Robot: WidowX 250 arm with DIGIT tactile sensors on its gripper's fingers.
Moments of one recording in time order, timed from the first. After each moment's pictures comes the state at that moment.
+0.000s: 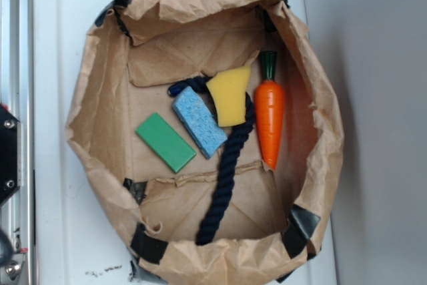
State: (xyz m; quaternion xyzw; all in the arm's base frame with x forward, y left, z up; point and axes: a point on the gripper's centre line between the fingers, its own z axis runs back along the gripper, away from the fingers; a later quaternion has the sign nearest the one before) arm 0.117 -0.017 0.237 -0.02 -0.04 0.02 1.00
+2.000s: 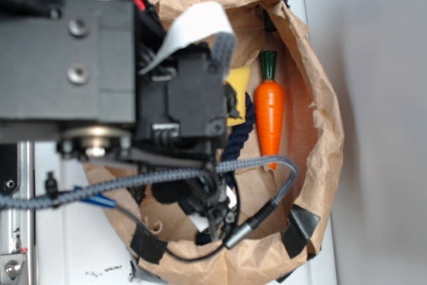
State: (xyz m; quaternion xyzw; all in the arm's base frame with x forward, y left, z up) arm 0.240 -0.027 0.166 -0.07 -0.06 0.29 0.95
